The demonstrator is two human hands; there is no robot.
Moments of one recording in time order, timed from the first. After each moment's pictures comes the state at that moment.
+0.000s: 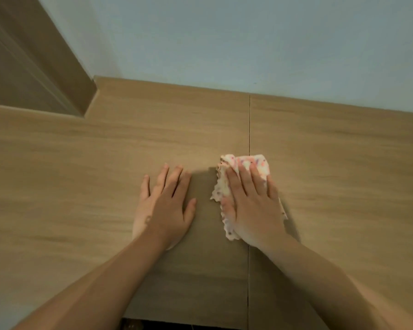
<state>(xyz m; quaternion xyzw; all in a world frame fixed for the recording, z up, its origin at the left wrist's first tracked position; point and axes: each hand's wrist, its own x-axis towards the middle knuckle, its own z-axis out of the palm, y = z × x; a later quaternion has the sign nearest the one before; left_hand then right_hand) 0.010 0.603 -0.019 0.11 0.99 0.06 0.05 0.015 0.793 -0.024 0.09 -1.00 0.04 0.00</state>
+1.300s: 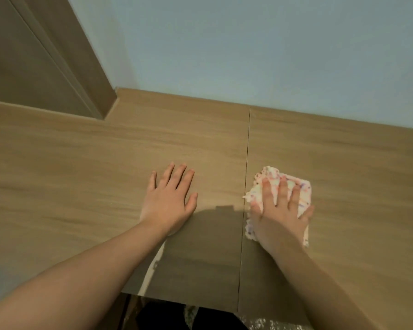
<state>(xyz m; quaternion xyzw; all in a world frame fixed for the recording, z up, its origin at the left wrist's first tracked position) 0.014 0.607 -0.014 0.09 0.99 0.02 0.07 0.049 0.826 -0.013 -0.10 -0.99 0.03 -0.09</state>
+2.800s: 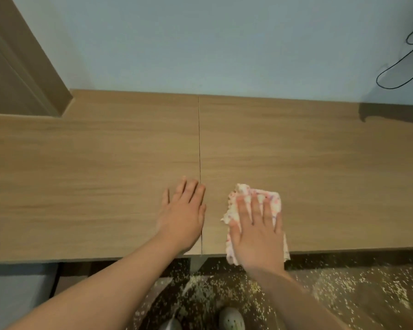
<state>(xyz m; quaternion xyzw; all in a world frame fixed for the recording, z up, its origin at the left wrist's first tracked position) 0.113 0.693 0.002 0.18 0.97 0.08 0.12 0.183 0.850 -0.014 -0.12 -0.99 0.04 -0.11</state>
